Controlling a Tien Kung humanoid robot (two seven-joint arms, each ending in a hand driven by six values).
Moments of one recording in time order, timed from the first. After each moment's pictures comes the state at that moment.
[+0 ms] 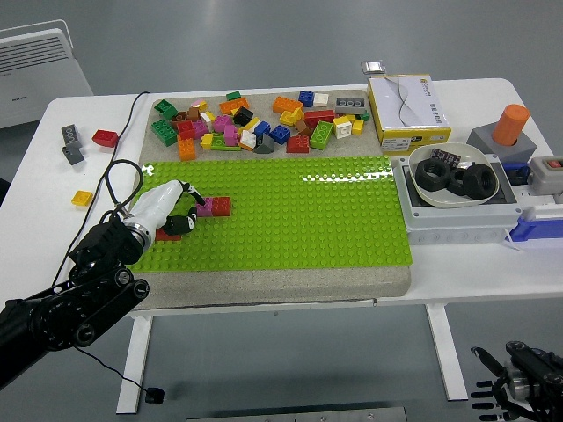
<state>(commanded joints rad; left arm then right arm) -0.63 0.23 -0.60 -0.96 1.65 0.25 0.26 0.21 -0.11 1.13 0.61 -1.11 -0.18 -0.65</state>
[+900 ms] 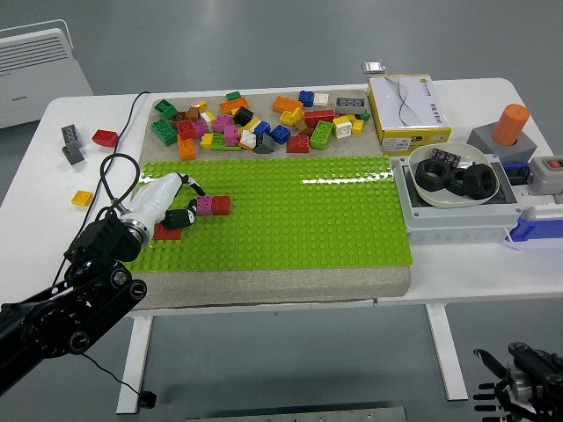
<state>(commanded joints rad) -0.55 0.25 -0.74 -1.13 1.75 0.22 0.30 0.21 -0.12 1.12 0.60 -1.10 -0.18 -0.65</state>
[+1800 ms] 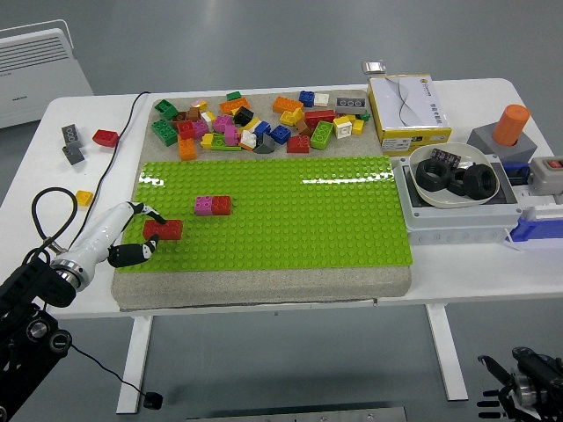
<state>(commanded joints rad) -0.19 0.41 -1.06 -1.45 1.82 0.05 0.22 0.20 -0.13 1.10 0.59 -1.07 -0.18 -0.65</state>
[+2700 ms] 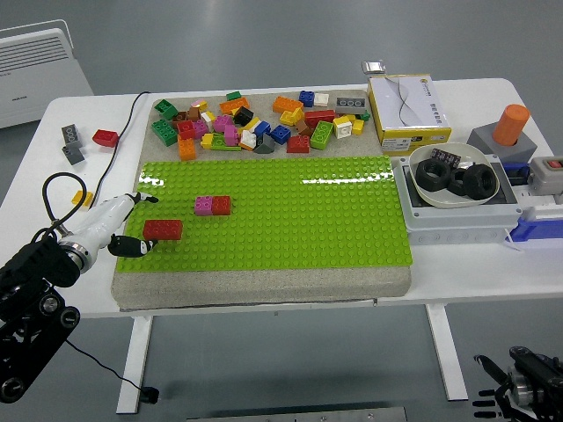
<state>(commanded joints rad) -0.31 0.36 -1.05 -1.31 1.93 -0.04 0.26 0.20 -0.13 1.07 0.60 -1.02 -0.19 -0.65</state>
